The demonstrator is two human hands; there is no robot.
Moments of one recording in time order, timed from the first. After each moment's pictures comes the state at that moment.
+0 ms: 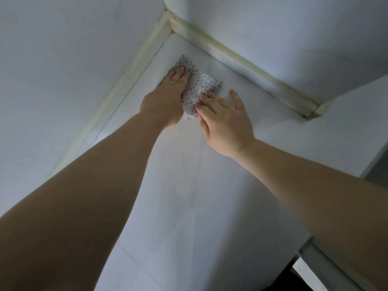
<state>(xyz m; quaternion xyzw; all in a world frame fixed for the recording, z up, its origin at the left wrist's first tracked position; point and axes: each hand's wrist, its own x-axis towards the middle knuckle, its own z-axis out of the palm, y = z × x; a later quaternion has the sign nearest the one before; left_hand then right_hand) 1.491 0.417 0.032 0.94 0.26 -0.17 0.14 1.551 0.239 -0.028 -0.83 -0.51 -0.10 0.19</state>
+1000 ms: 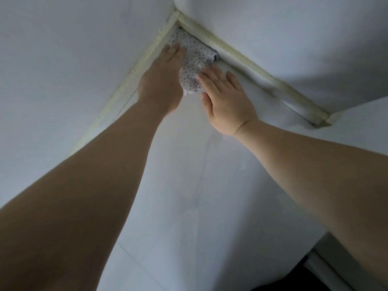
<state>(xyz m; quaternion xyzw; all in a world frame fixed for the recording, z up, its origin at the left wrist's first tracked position) 1.509 0.429 0.064 0.93 0.33 -0.07 0.14 1.590 0.283 -0.024 -0.83 -0.51 -0.02 0.22</state>
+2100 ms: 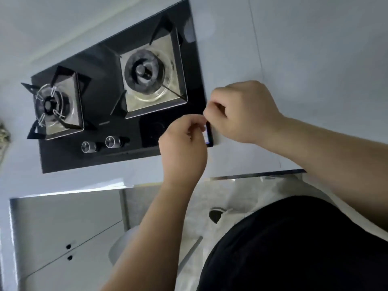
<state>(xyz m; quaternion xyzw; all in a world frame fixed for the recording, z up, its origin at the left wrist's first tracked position) 0.999 0.043 0.150 0.56 0.75 0.23 0.27 1.139 0.096 0.118 -0.52 -0.76 0.21 0.33</state>
